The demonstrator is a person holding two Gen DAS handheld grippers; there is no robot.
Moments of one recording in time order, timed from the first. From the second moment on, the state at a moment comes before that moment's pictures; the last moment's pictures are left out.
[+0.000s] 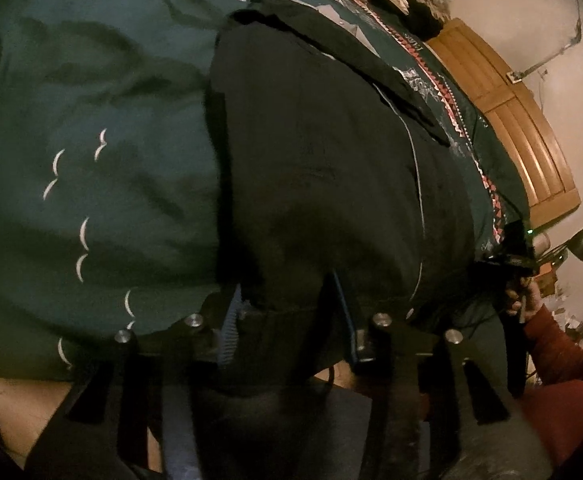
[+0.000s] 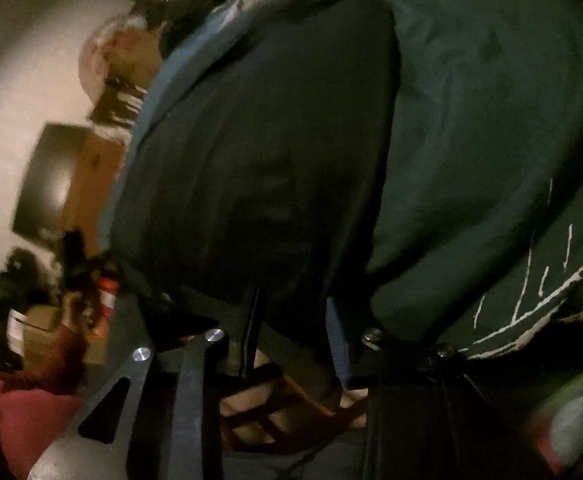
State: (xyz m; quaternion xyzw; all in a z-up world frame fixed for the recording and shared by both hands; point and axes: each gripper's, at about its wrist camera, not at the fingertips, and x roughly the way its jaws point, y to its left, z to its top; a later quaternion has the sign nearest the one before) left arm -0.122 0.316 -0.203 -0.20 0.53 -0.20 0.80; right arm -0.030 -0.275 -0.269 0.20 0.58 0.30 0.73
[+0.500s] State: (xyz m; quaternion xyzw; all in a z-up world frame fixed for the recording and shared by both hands) left arm -0.123 0.303 -0.201 -0.18 0.53 -0.20 0.80; right arm -0.037 -0.256 -0.305 0.17 0.63 0.30 0.69
